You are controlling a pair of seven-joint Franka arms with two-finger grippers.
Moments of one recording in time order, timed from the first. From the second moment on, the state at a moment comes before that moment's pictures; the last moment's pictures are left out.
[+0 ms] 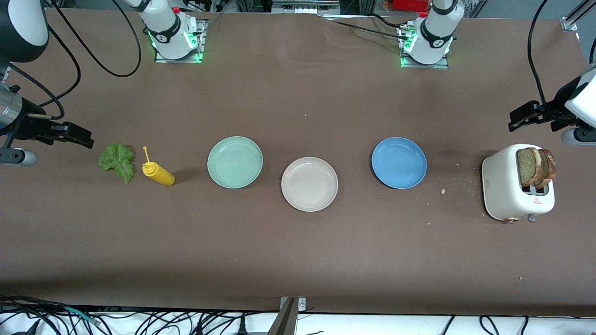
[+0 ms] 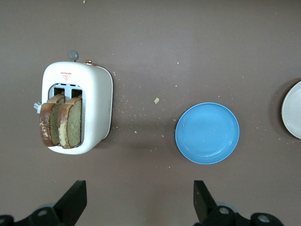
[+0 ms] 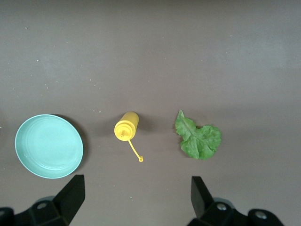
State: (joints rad) left arm -0.20 0.10 0.21 -1.48 0.01 1.52 -0.01; right arm 0.12 0.19 -0.11 -1.46 0.00 1.62 0.08
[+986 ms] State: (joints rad) left arm -0.18 0.11 0.22 -1.52 0.01 1.57 -0.01; right arm 0.12 0.19 -0.11 -1.46 0.00 1.62 0.08
